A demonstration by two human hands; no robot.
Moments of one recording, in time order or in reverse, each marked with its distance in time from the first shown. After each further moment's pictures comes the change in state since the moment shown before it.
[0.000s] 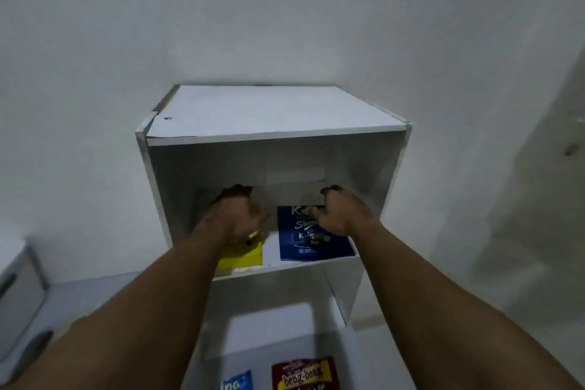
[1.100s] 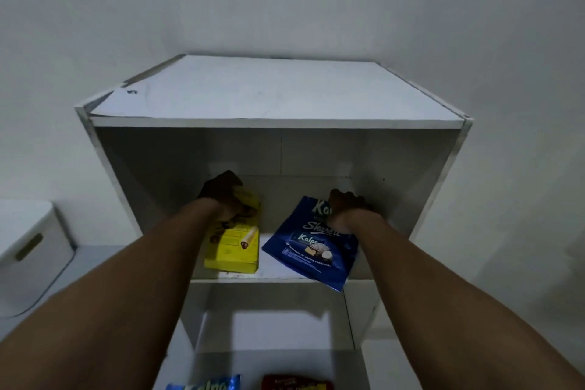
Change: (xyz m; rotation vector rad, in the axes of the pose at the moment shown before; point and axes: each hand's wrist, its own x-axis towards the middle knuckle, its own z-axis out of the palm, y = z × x) left_hand 0.075 -0.040 0.034 -0.239 -0.023 -0.462; right_hand 0.107 0.044 0.068 -0.031 -0.377 0.082
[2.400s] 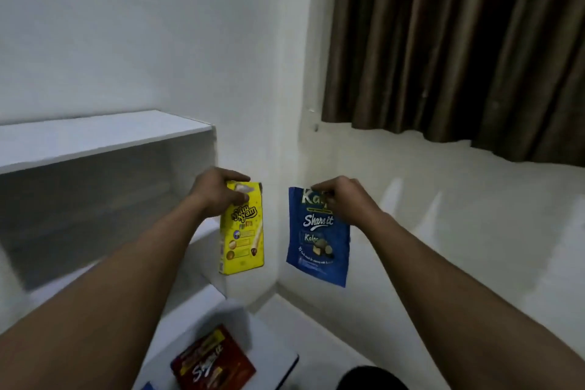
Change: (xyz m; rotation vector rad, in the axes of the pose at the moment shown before) left_hand -0.279 0.124 -0.016 -0.198 -0.365 0.889; right_hand -0.467 0.055 -0.022 0.311 0.698 0.432
